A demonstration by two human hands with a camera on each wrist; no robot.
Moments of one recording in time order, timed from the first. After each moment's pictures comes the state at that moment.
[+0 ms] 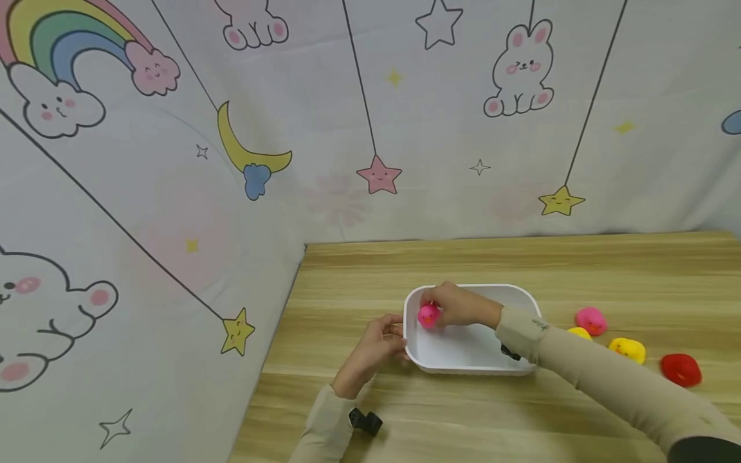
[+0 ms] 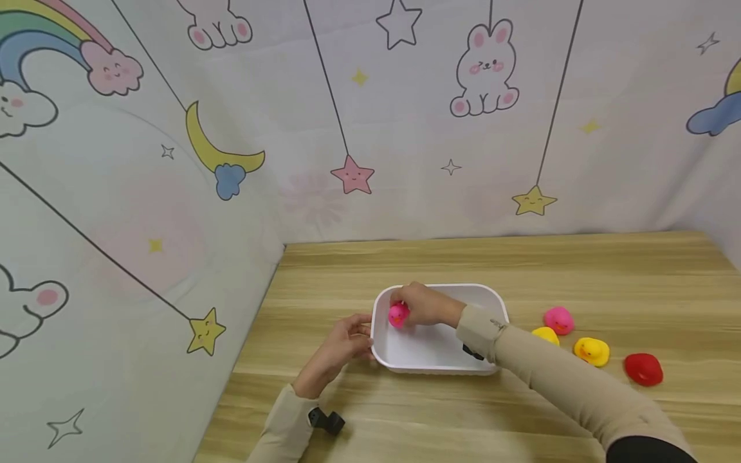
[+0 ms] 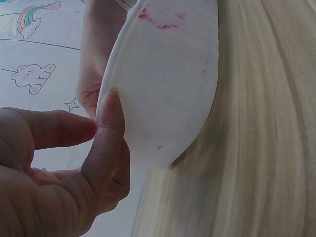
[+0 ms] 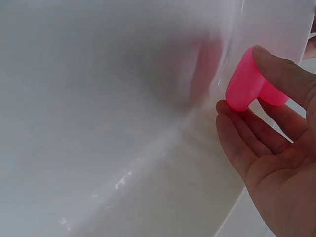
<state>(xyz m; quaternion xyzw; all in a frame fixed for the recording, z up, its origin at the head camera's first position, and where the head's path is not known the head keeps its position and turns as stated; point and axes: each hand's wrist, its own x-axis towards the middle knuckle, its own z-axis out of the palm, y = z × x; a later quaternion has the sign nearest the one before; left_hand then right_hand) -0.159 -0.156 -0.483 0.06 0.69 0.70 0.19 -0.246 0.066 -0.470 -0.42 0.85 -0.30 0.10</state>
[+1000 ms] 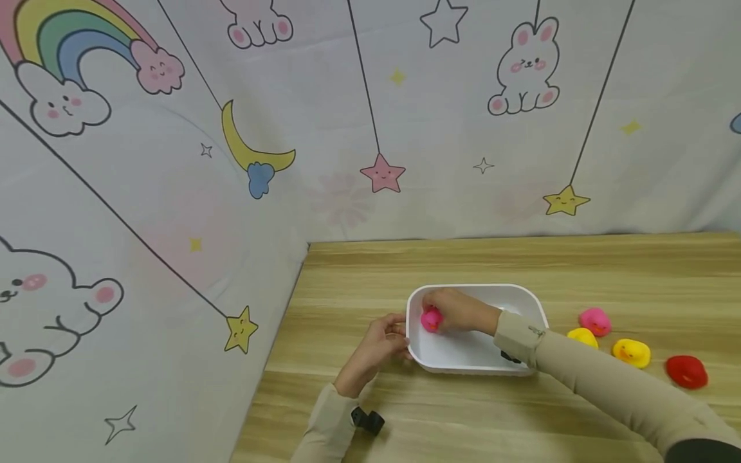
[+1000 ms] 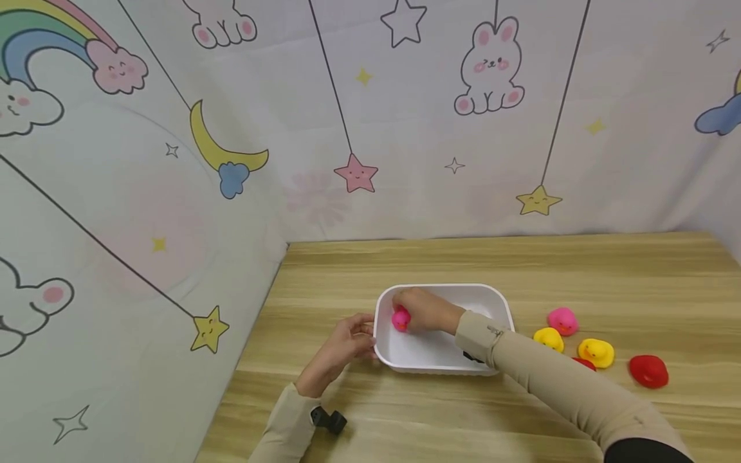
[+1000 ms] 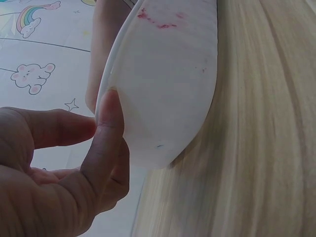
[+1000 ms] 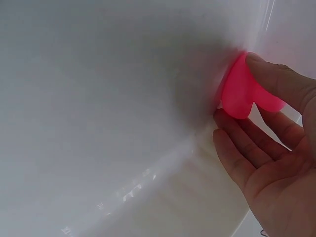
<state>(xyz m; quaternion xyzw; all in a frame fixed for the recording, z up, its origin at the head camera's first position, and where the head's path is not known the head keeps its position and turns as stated) -0.158 -0.157 -0.487 0.07 0.69 0.70 0.18 -0.242 0.059 -0.488 -0.43 0.87 -0.25 0.05</state>
